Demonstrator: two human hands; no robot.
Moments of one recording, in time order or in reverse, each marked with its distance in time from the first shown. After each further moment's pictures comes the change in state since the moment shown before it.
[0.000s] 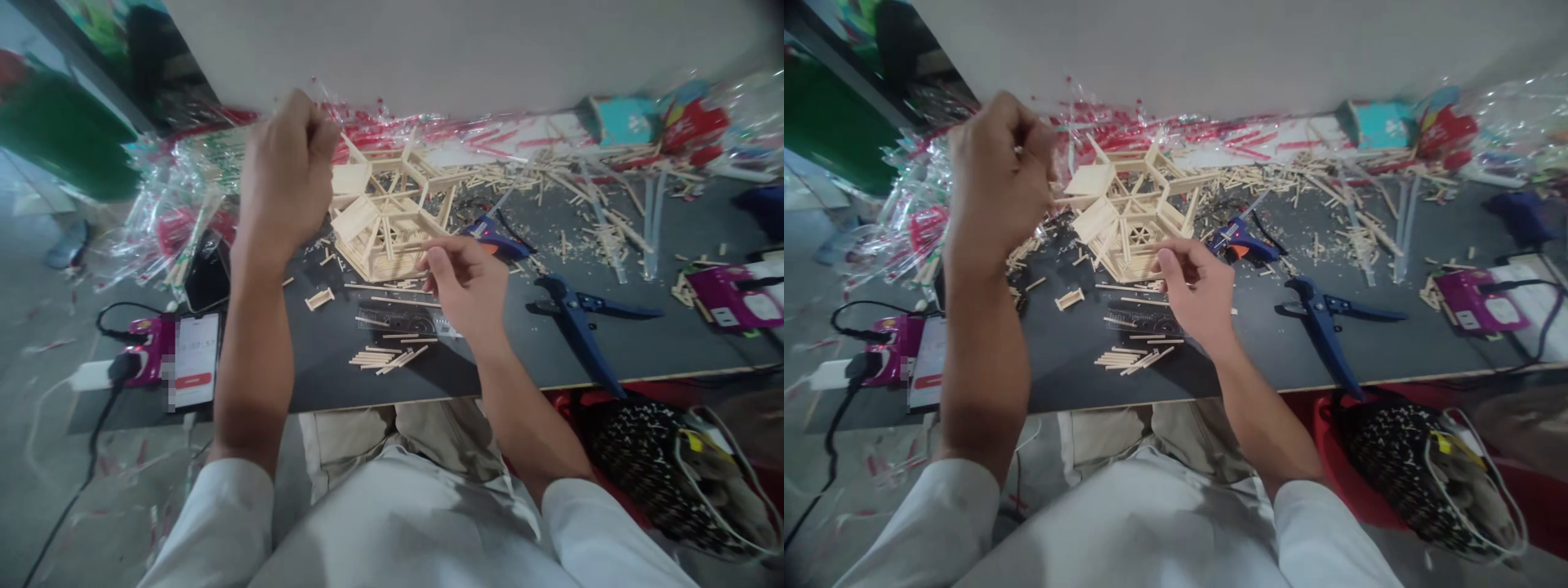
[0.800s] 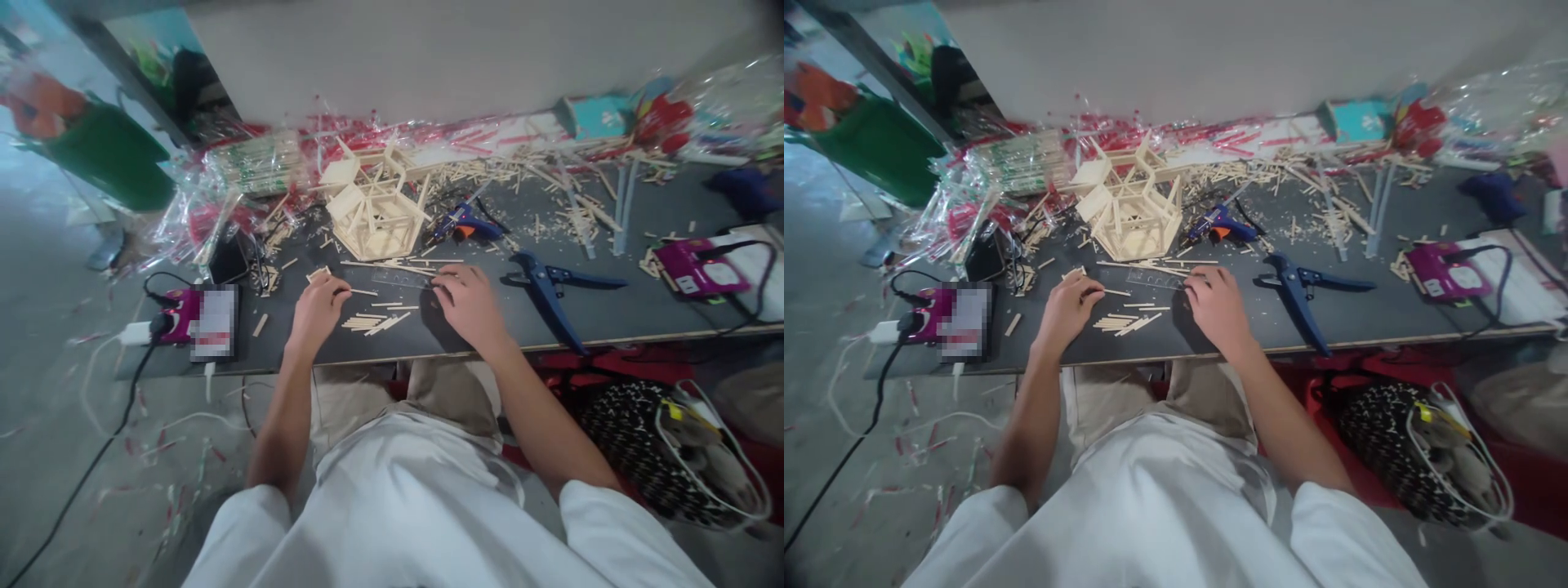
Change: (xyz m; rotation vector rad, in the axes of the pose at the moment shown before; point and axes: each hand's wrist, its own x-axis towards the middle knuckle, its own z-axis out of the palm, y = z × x) left_hand -0.181 -0.009 0.029 -0.053 -0.432 -0.177; right_hand -0.057 0.045 -0.075 -0.805 -0.291 -0.255
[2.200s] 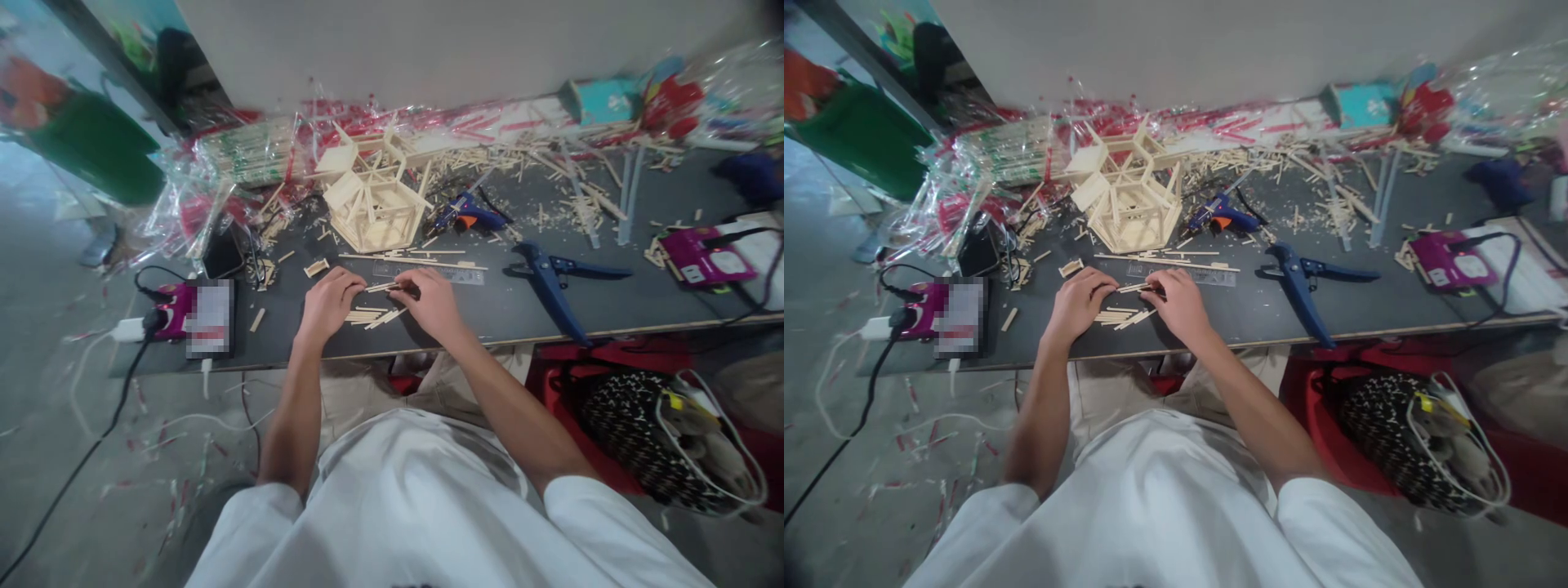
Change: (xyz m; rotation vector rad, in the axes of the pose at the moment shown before) left_hand 0.003 0.004 0.017 -0.064 -0.020 0.107; right_hand 0.015 -0.035 0.043 0.323 -0.042 0.142
